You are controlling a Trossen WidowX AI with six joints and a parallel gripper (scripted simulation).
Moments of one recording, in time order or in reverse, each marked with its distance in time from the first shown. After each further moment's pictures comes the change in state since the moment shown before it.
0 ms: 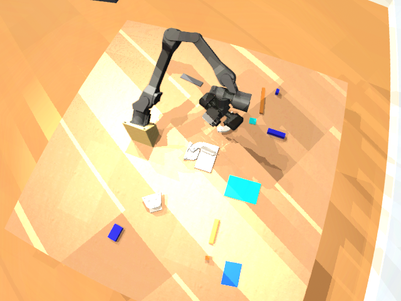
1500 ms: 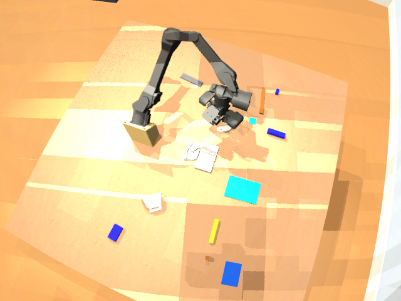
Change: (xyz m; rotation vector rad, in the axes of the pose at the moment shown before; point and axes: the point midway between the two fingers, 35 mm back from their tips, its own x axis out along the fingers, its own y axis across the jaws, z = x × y) arm -0.009 -0.001 -0.001 0.000 0.001 -0.001
